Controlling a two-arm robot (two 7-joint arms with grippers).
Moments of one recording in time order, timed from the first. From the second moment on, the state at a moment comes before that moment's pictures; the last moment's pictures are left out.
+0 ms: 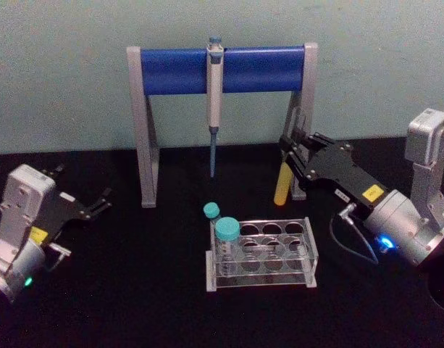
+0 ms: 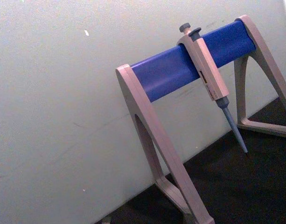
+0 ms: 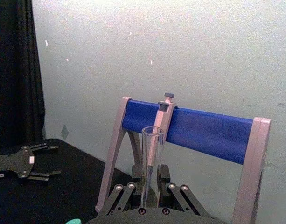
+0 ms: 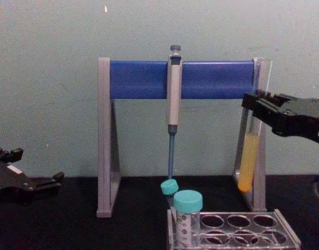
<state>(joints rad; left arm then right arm) -0.20 0.60 0.45 -1.41 -0.25 -0.12 0.03 0.23 0.40 -0.32 -1.50 0.46 -0.17 0.46</state>
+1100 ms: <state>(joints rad) -0.20 0.60 0.45 -1.41 -0.25 -0.12 0.03 0.22 0.62 -0.36 -1.66 0.37 0.01 0.44</state>
